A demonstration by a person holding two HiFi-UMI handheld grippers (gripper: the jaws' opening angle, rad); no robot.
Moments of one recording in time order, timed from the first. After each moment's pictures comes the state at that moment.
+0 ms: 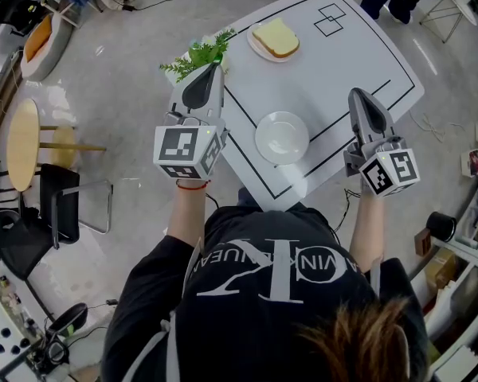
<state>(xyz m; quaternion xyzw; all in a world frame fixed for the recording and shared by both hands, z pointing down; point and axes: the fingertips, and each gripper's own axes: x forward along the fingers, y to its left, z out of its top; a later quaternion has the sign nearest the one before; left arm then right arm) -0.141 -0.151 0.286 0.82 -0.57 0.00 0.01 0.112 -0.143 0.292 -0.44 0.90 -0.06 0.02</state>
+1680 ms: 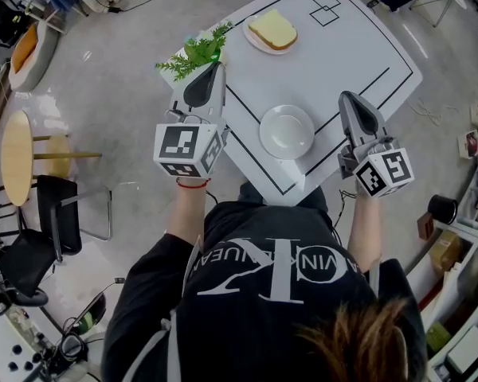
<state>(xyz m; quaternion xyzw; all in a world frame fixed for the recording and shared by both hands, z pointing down) -0.149 -0.152 0.309 0.84 -0.54 0.00 0.03 0.081 -0.119 0.319 -0.44 0.89 -0.07 0.00</state>
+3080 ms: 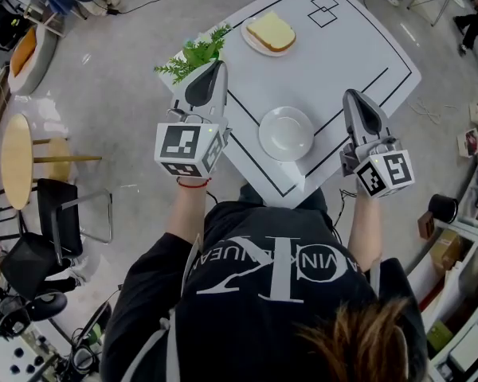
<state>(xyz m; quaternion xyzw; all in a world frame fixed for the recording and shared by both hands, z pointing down) -0.143 -0.162 0.305 0.85 -0.53 0.00 0.03 0.089 -0.128 0.310 -0.46 0.88 -0.04 0.00</state>
